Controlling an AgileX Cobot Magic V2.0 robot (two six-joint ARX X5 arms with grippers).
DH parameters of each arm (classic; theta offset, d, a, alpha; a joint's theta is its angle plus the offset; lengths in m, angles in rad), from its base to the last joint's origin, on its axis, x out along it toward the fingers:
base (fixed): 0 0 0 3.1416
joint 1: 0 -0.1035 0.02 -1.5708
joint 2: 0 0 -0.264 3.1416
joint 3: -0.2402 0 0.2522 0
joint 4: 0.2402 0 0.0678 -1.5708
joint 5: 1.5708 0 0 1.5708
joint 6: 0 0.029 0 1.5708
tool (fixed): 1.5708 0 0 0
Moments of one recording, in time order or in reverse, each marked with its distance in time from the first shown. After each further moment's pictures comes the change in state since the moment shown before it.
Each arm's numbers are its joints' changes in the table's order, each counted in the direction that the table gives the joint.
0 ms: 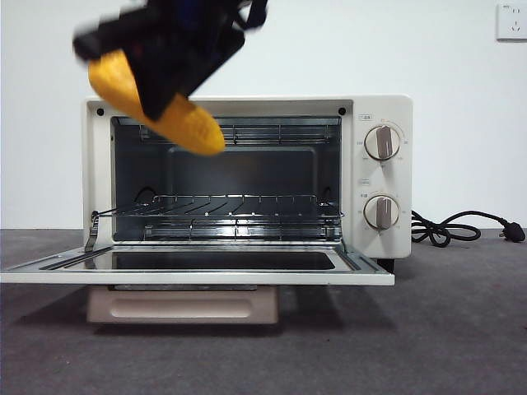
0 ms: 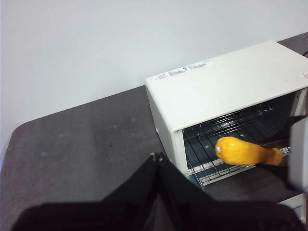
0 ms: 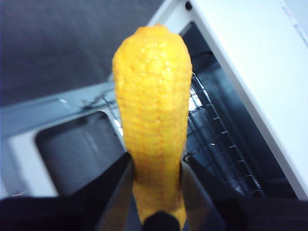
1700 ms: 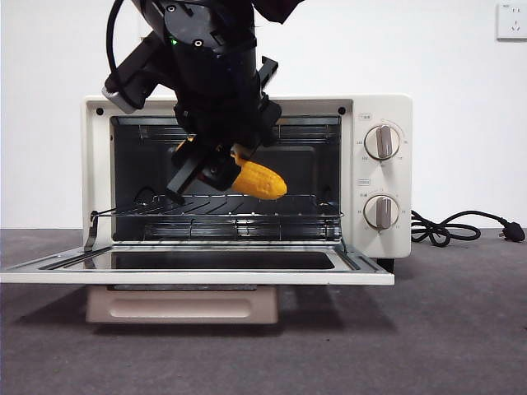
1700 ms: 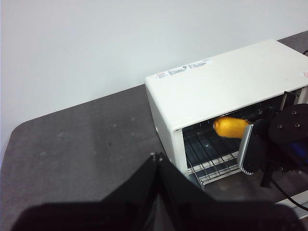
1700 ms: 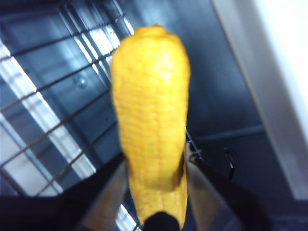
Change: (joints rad) left arm 0.000 0.000 0.002 0.002 0.000 0.000; right arm 0.129 -0.221 0.000 -0.213 0.303 -0.137
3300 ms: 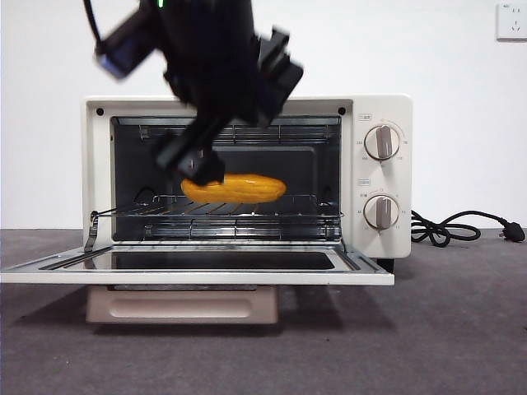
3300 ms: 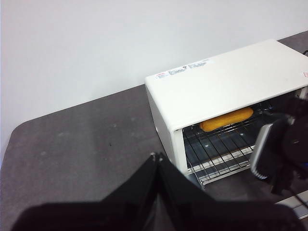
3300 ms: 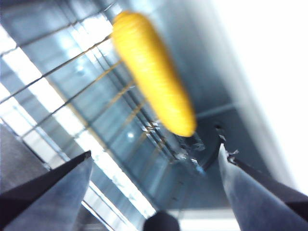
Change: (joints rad) left arm 0.000 0.000 0.000 0.000 0.000 0.000; right arm -0.074 0.074 0.000 0.176 0.105 0.203
